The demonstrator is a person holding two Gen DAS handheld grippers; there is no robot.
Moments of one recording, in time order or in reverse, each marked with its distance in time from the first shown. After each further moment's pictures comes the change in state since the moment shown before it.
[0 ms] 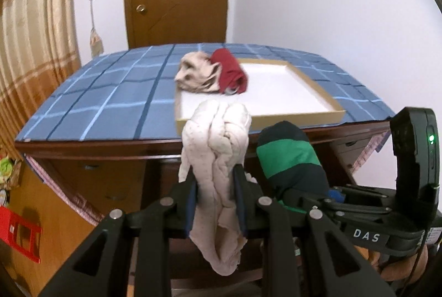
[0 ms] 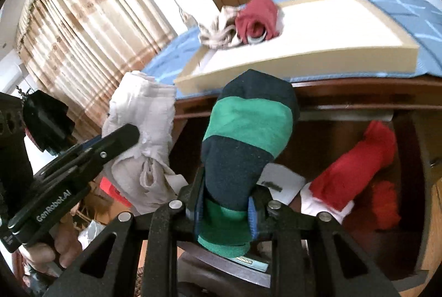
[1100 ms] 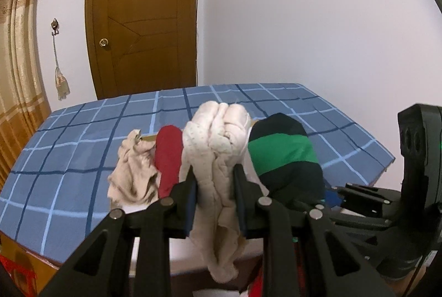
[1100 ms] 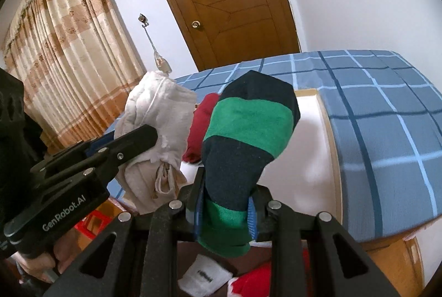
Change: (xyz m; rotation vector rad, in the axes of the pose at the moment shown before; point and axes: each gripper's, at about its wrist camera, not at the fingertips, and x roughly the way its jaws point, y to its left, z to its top) left arm 0.078 -0.066 0.147 0.079 -0.103 -0.094; right arm -0.035 -0.056 0.153 -0.057 -0.186 -0.174
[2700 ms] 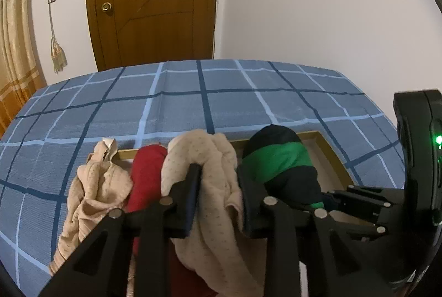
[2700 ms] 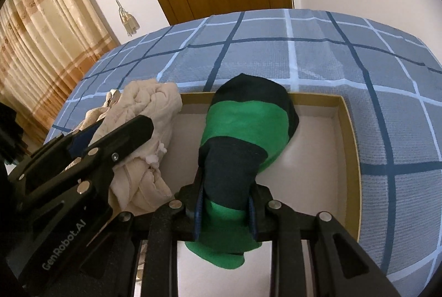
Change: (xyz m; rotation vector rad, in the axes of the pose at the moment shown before) left arm 0.162 0.034 0.038 -0.081 0.157 0.061; right arm 0.161 -0.059 0.073 -0.001 0.293 -0.094
